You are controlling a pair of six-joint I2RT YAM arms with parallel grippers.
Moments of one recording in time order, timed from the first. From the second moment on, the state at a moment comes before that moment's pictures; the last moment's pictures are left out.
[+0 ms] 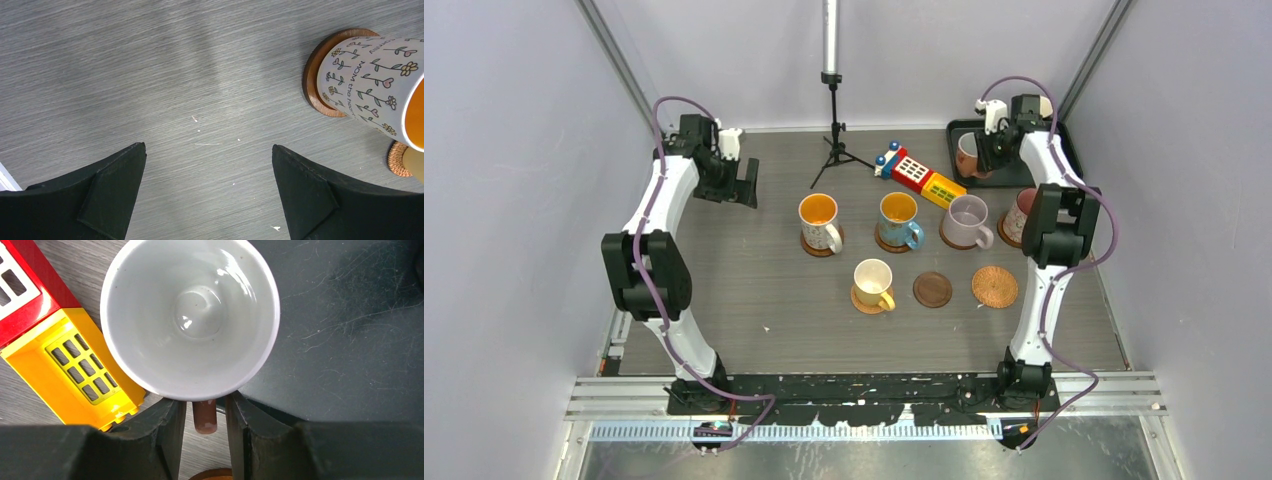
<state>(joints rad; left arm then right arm) 0.01 1.80 1.62 -0.89 0.24 0.19 -0.10 2.25 1.98 -0.65 -0.27 -0.42</state>
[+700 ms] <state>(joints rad) 0.01 1.80 1.62 -0.89 0.24 0.19 -0.09 2.30 2.03 -0.71 -0.24 -0.45</state>
